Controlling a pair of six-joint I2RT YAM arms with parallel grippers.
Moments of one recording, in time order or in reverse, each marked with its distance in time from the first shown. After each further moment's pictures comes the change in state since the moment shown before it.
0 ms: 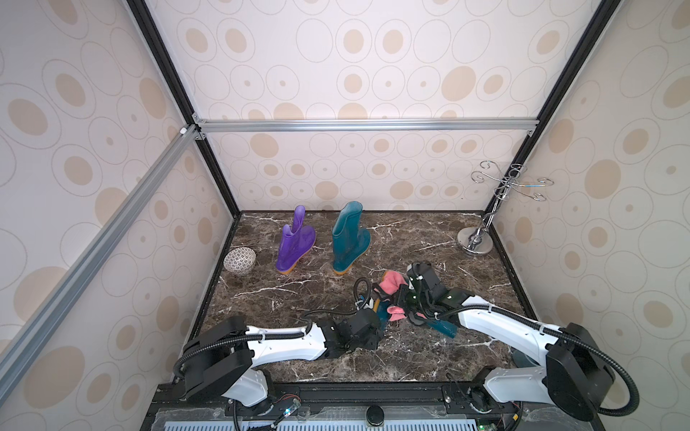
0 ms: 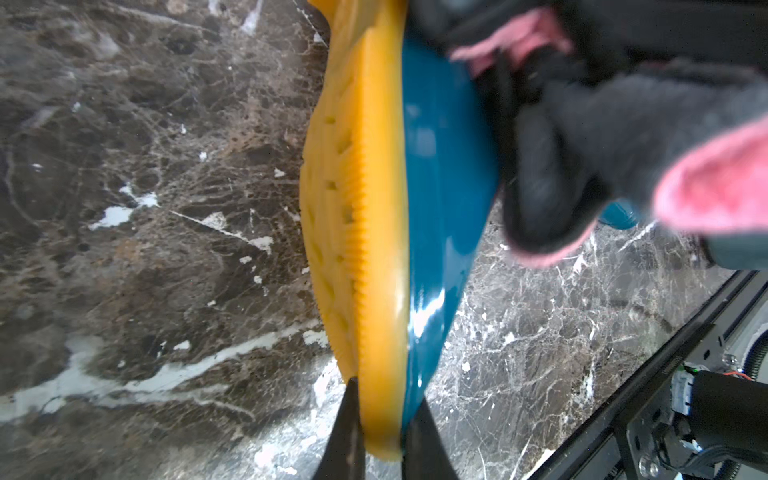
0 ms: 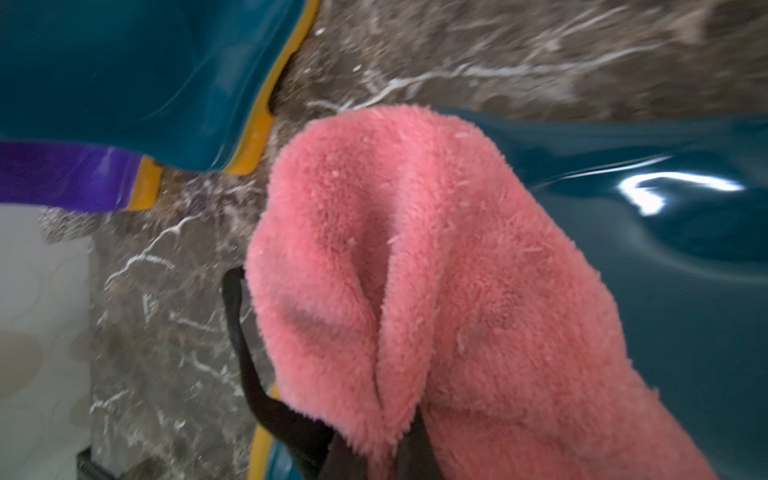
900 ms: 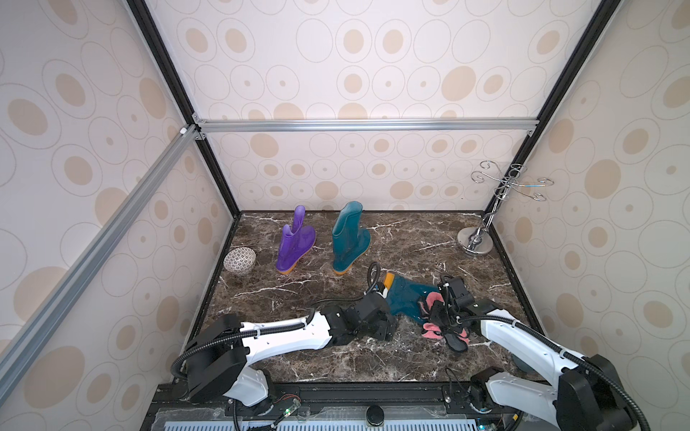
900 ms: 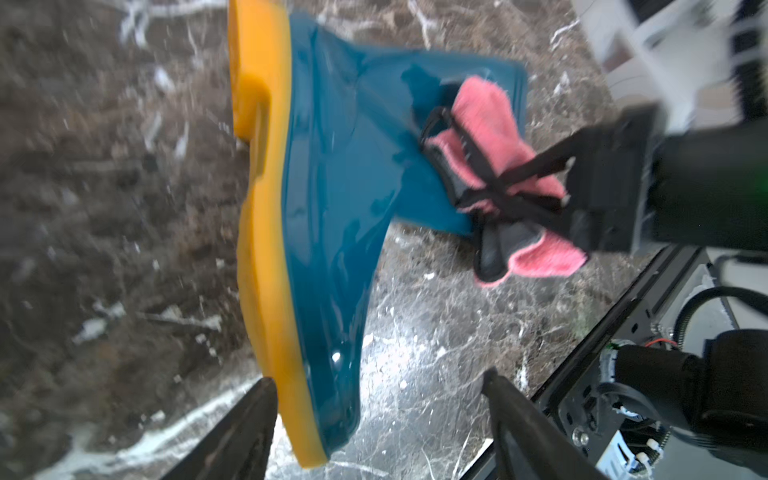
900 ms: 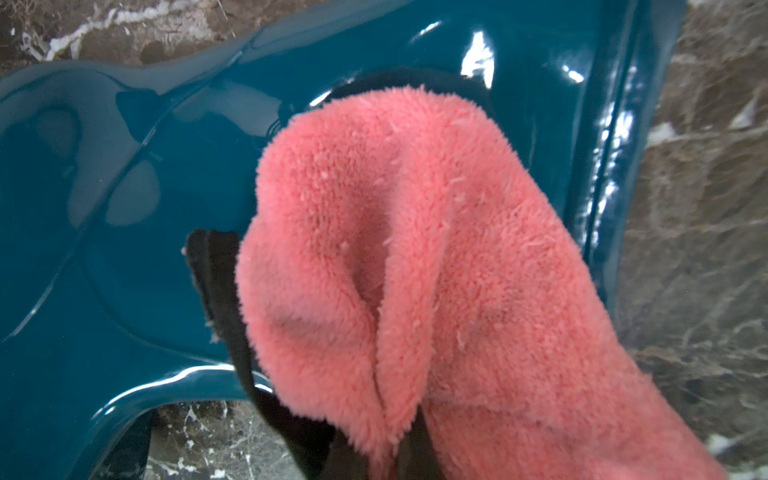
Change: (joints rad) left arm 0.078 0.033 0.264 -0.161 0.071 0.215; right arm -0.219 -0.136 -0.162 -0.225 -0.013 -0.112
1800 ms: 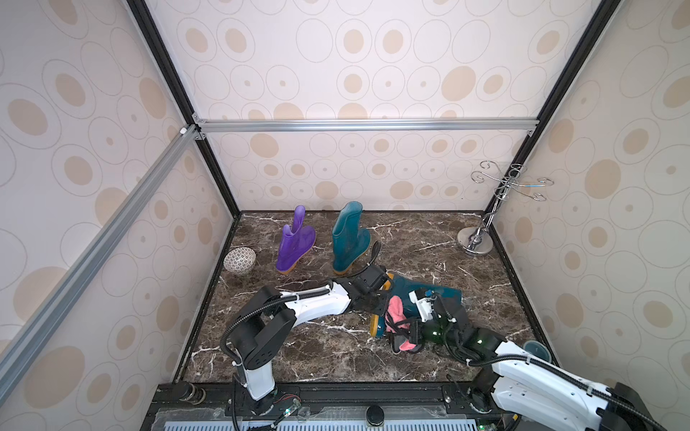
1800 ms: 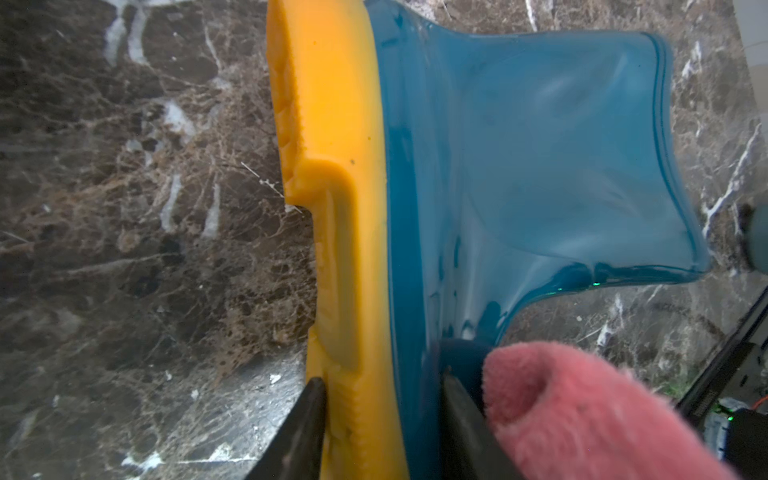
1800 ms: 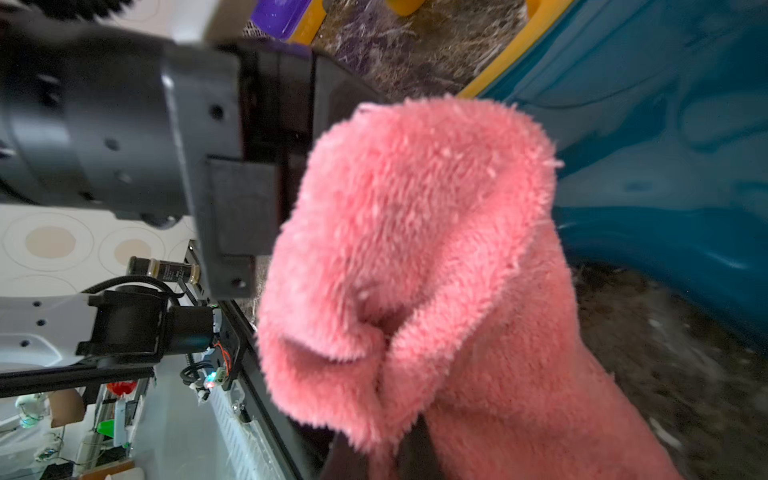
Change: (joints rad) left arm 0.184 0.290 0.142 -0.017 0.186 0.140; right arm 0.371 -0.193 -0.256 0.583 -0.319 -0.066
